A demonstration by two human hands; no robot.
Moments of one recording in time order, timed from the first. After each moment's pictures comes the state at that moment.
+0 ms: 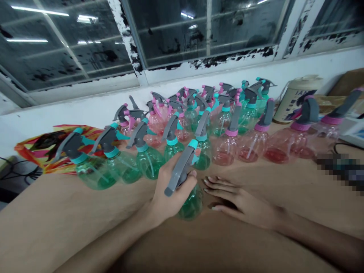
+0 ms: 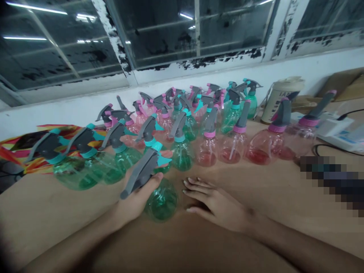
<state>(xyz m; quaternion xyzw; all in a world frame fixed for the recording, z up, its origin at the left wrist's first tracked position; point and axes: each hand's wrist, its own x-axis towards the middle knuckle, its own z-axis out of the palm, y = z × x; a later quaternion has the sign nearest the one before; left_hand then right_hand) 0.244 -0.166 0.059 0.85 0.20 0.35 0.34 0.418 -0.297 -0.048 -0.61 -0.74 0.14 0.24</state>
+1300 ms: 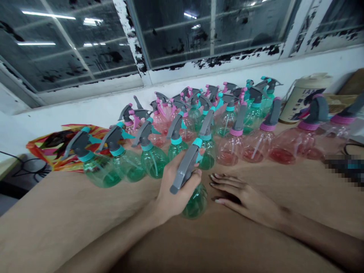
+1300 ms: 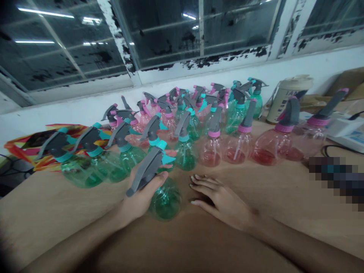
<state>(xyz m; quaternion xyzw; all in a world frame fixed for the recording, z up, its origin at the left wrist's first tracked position) 0.242 -0.163 0.056 0.85 0.20 0.32 0.38 0.417 -0.292 -0.050 -0.64 -0.71 0.08 0.27</state>
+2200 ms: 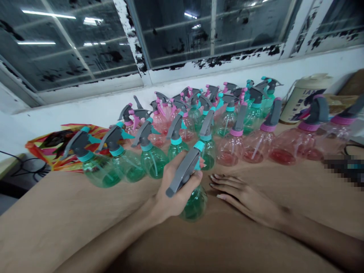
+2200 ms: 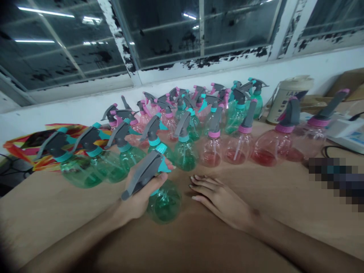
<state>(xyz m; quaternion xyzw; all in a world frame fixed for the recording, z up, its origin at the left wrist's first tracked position) 0.237 -0.162 0.057 0.84 0.19 0.30 0.40 0.421 -0.292 -0.052 -0.64 -0.72 0.08 0.25</state>
